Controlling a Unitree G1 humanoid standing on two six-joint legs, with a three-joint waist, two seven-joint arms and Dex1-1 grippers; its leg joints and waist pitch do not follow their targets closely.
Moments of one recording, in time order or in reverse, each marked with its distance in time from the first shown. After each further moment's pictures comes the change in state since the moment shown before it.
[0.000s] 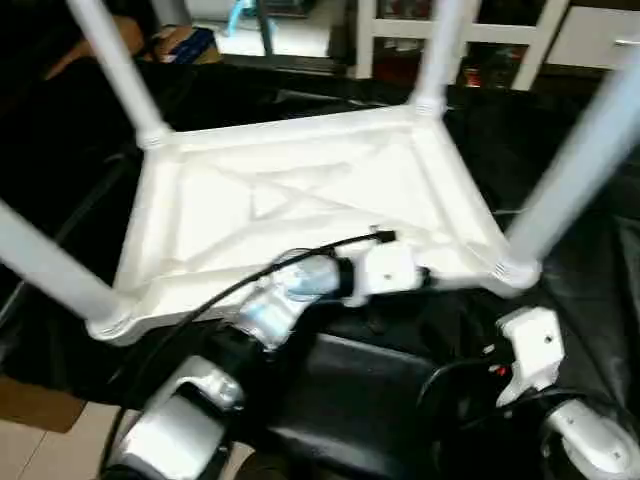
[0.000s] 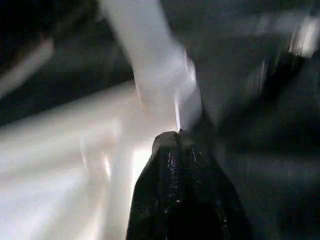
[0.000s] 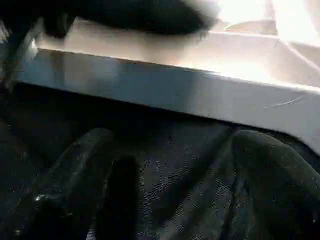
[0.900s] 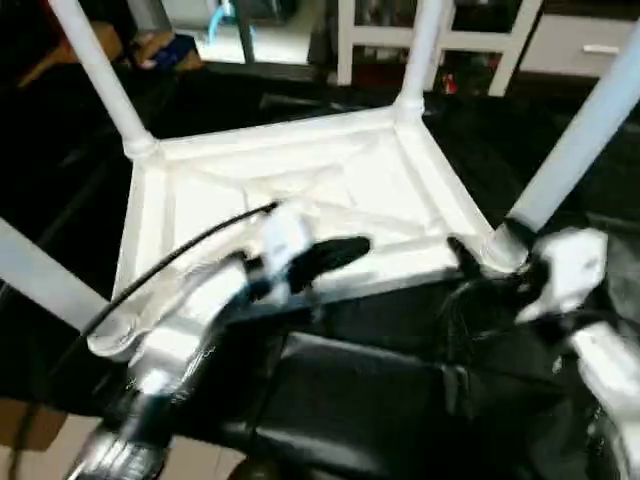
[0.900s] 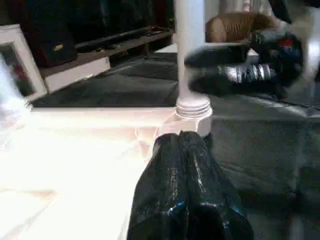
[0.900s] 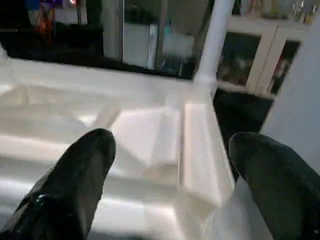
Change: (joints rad) left arm 0.419 0.299 0.245 -0.655 -0.380 0.462 -0.041; right arm -0.308 -0.037 -0.128 0.072 0.040 -0.075 0.005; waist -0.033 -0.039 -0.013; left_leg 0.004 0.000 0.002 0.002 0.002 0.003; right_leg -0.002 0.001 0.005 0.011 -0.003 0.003
